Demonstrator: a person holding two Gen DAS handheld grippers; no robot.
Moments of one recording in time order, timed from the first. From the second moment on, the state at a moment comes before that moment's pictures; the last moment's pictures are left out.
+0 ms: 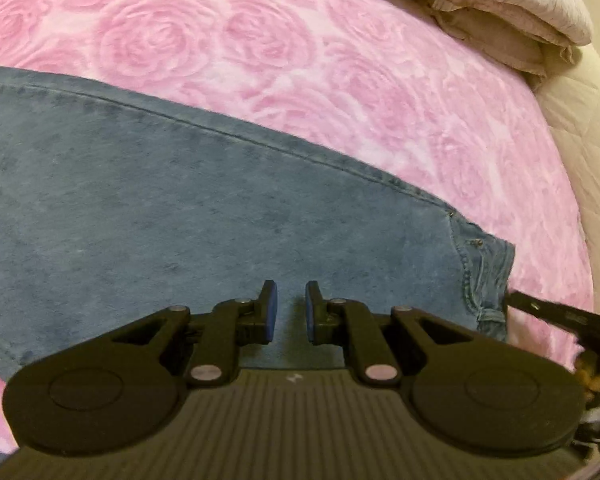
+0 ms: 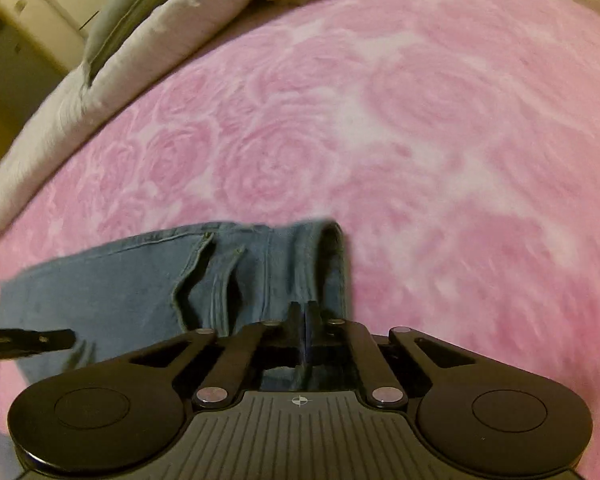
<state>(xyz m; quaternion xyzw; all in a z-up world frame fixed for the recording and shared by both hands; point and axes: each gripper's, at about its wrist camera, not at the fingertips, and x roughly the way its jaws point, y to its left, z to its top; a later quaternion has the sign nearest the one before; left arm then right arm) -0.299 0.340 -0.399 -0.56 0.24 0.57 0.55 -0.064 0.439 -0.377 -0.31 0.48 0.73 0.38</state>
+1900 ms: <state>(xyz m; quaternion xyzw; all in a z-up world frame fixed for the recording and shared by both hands) -0.429 0.017 -0.378 -0.58 0.24 0.70 0.35 -0.070 0.214 -0.355 -0.49 0.33 0.69 0.42</state>
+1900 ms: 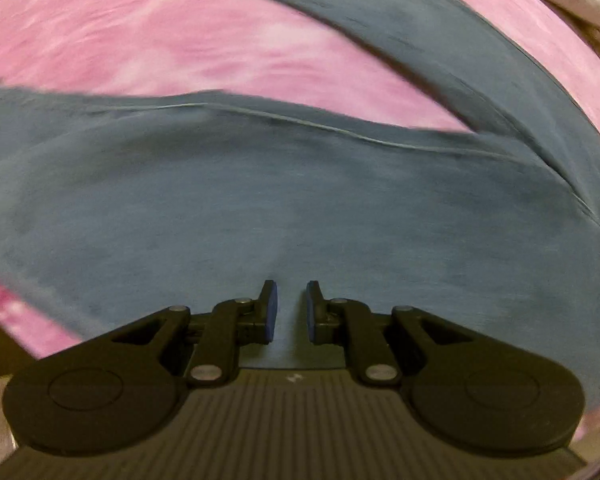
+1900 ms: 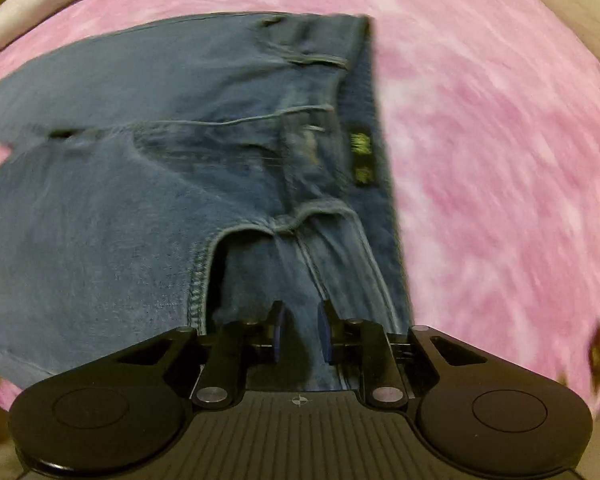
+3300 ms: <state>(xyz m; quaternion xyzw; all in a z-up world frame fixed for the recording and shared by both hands) -0.720 -0.058 -0.392 -0.47 0.21 0.75 0.41 -0.516 0.131 -0.397 -0.53 0.14 0.84 0.00</state>
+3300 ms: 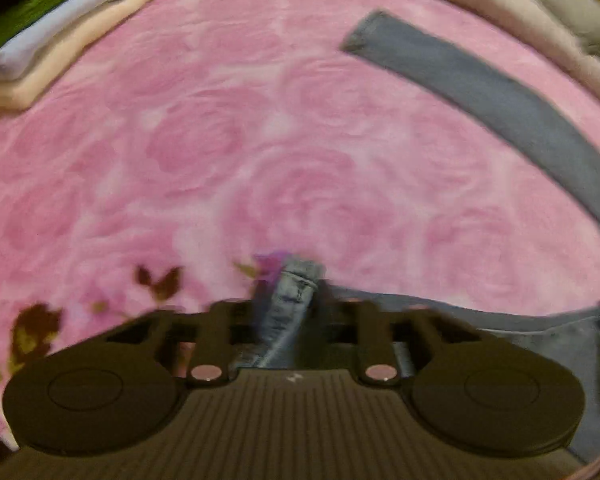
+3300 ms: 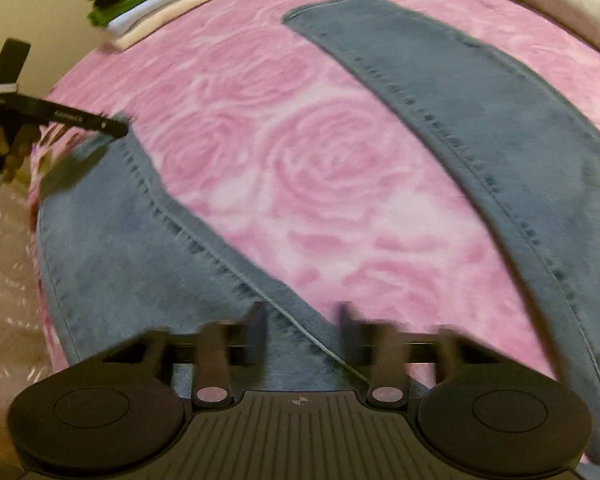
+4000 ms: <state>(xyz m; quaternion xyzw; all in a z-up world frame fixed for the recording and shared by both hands) -0.659 -0.046 -0.349 -0.44 0.19 0.79 0.39 -0.494 0.129 -0.368 -0.49 0.19 0.83 0.20</state>
